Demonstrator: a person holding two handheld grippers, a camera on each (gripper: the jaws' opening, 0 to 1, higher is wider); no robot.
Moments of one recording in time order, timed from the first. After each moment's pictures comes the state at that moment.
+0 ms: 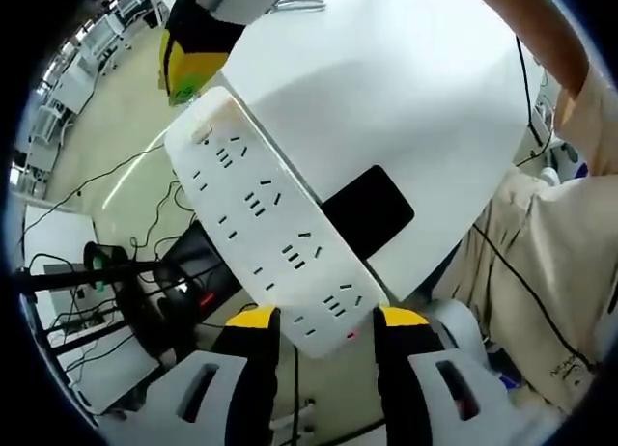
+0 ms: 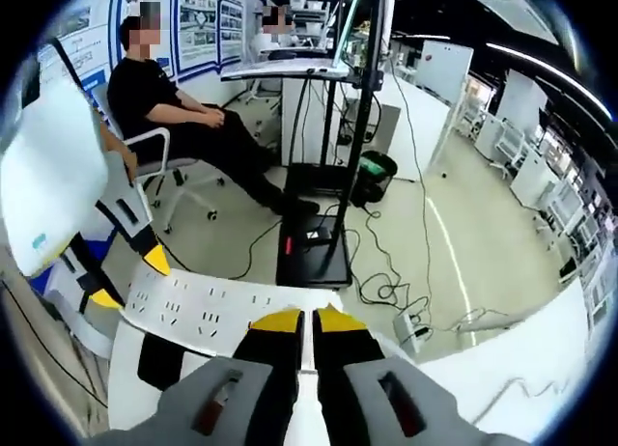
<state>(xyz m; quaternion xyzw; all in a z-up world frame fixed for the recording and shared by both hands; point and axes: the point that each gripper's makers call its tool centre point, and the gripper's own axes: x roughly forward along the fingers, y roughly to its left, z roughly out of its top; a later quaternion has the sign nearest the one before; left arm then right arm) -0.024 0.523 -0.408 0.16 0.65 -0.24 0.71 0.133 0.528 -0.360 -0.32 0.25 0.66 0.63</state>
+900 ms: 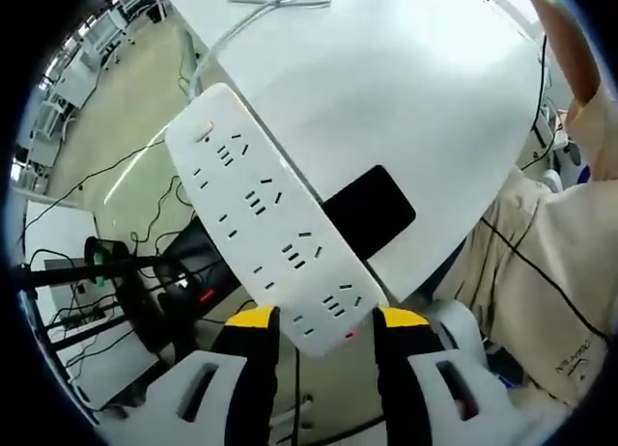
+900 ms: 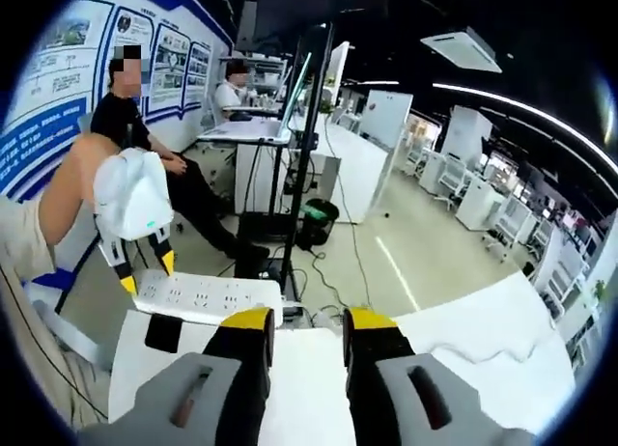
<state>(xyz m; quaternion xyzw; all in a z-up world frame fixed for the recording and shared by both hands) -0.025 0.522 -0.407 0.16 0.65 -0.23 0.70 0.175 0.430 -0.264 -0.25 0.15 0.61 0.74</state>
